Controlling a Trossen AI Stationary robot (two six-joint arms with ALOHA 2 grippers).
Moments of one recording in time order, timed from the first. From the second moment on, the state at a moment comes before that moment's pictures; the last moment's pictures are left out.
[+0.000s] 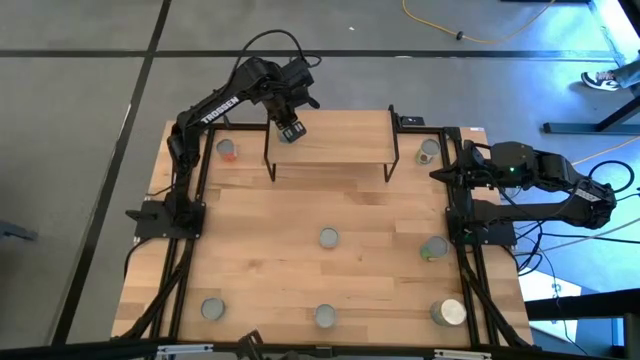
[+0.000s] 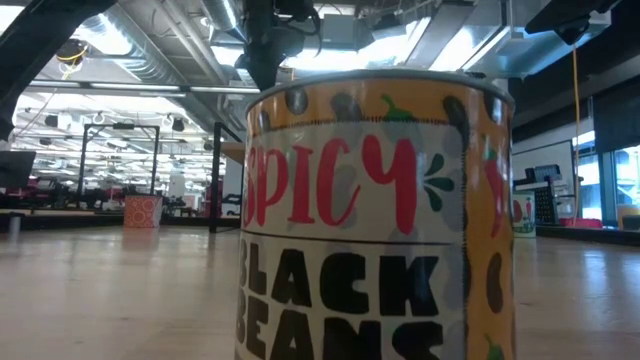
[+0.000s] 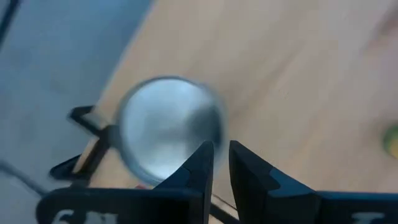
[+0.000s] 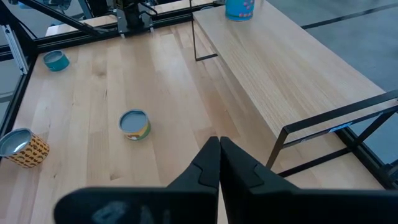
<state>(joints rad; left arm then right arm) 0.56 1.98 2.29 -1.57 -0.07 -0.03 -0.13 0.53 0.97 -0.97 0.11 0.15</state>
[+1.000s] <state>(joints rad) 0.47 1.96 2.08 -1.57 -0.27 -0.02 -0.13 0.53 0.97 -0.97 0.11 0.15</state>
